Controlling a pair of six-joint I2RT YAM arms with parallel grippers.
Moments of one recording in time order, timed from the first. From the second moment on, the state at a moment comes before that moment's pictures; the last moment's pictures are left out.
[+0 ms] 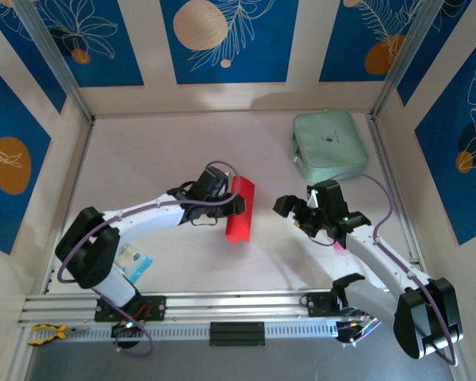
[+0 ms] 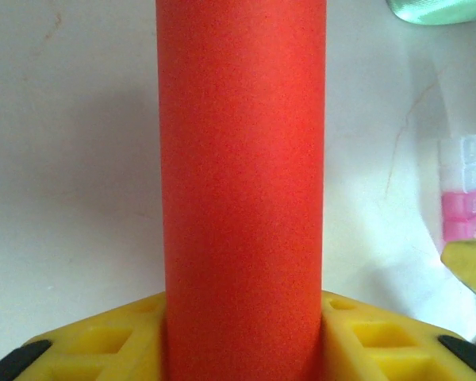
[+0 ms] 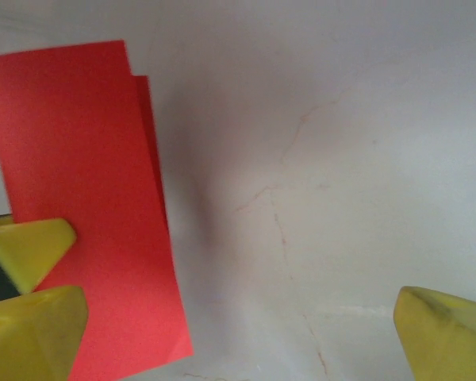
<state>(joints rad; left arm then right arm) -0.77 1.57 0.97 -0.24 0.19 -0.80 0.32 1.00 0.55 -0.38 -0.41 0.85</state>
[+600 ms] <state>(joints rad) -0.77 1.63 0.88 0.04 0.32 -0.94 0.32 0.89 0.56 -0.37 -0.47 0.82</state>
